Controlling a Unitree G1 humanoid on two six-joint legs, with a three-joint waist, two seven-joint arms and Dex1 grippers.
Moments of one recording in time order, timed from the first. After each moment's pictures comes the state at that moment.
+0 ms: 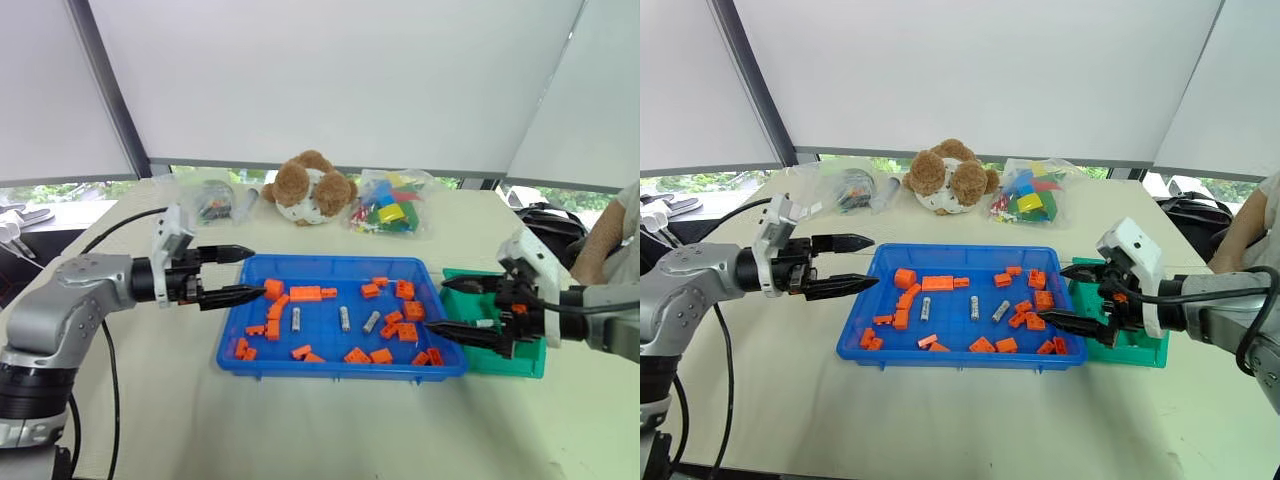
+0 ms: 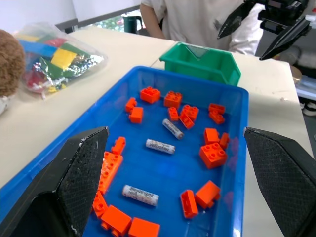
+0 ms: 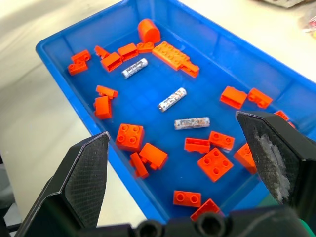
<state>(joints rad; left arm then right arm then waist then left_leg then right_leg) -0.57 0.85 0.14 -0.13 -0.70 0.67 -1.17 -0.30 -1.09 -0.32 -0.54 0.81 0.97 0.84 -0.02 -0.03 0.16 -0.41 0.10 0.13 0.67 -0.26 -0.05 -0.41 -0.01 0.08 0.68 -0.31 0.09</state>
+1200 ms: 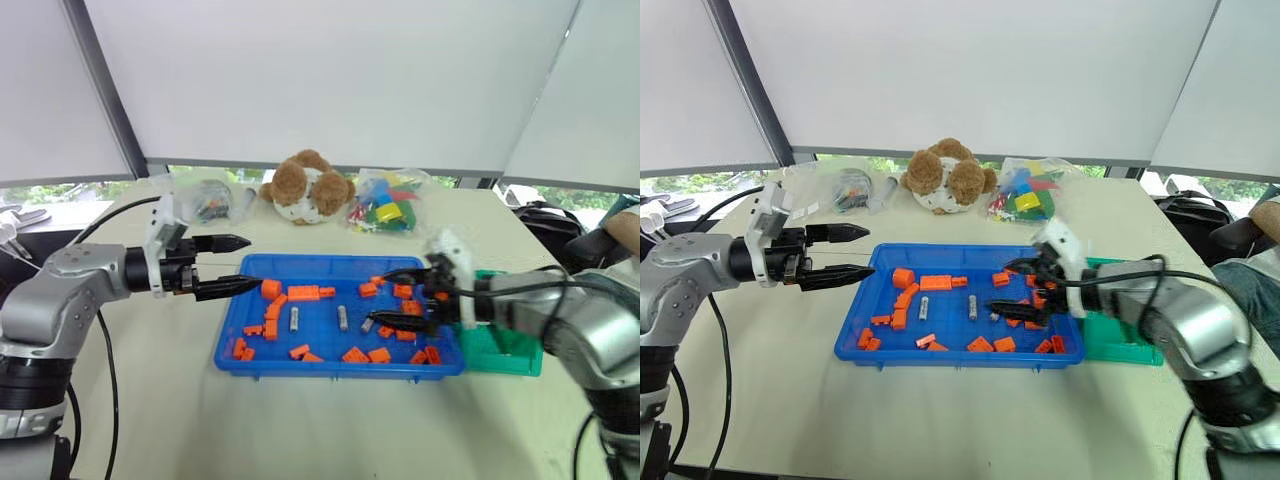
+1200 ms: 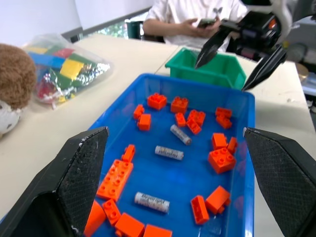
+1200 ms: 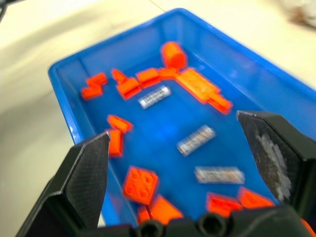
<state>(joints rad) -0.63 0.85 0.14 -0.07 -0.66 0.62 -1.20 -0.64 -0.77 0.13 -0.30 0.60 0.87 0.81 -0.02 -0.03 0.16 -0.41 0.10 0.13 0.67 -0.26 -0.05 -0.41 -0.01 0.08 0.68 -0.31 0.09</state>
